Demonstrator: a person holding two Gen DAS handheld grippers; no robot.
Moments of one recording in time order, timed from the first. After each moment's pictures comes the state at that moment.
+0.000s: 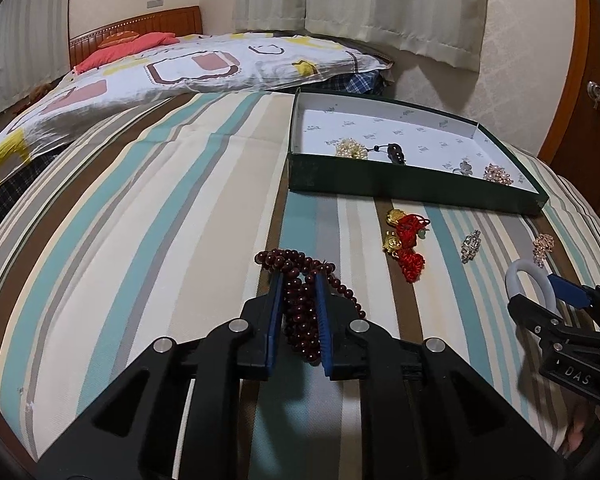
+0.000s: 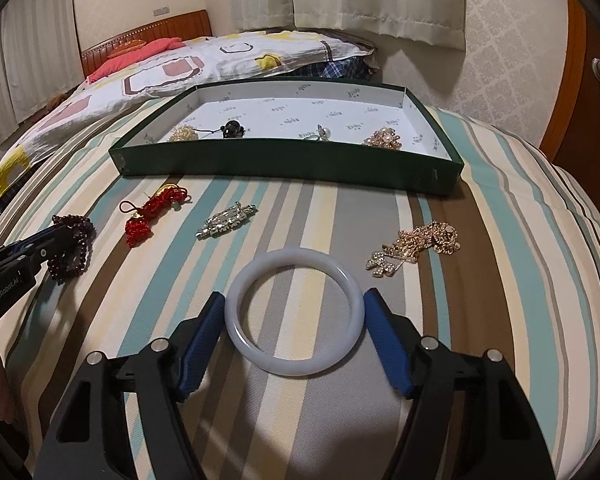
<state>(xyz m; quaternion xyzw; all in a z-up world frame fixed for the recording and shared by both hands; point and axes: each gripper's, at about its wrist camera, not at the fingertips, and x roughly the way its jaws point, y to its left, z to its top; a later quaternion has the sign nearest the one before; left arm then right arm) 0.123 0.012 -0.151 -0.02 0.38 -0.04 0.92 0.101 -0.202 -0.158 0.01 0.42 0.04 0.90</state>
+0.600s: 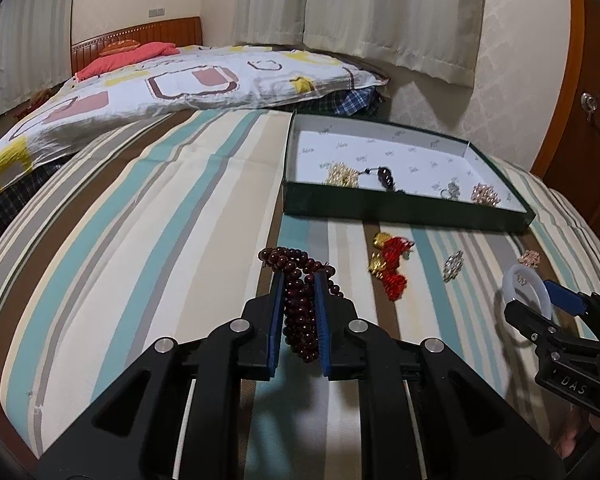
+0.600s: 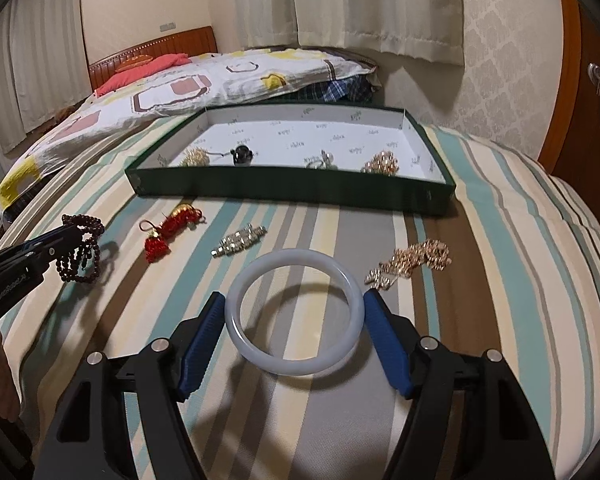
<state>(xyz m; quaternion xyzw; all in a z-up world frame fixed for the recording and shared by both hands) 0.116 0.008 -0.129 -0.03 0.36 -0.05 0.93 0.095 -0.203 -0.136 0.02 0.39 0.04 0.92</state>
